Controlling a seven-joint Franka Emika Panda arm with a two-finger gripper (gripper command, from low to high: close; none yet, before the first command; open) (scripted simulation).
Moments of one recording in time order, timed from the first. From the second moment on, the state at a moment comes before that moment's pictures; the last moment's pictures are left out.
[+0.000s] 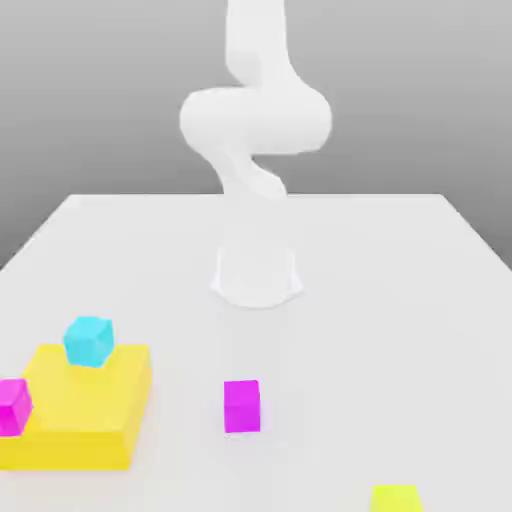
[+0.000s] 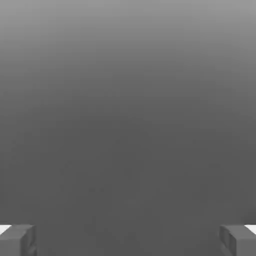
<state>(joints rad) -0.01 -0.71 0.03 -2.30 -0.02 2.32 0.83</state>
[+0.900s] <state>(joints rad) 0.03 0.27 0.22 -2.26 -0.20 2.59 1.19</state>
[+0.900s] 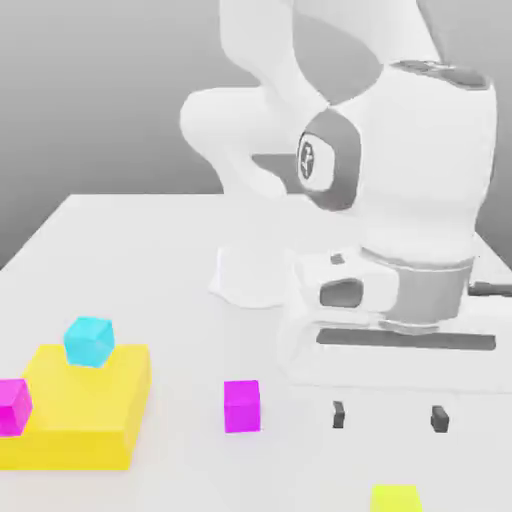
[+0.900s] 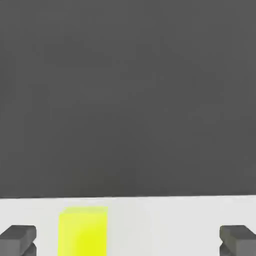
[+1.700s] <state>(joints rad) -0.06 0.32 0.12 -2.27 -0.15 2.57 1.20</state>
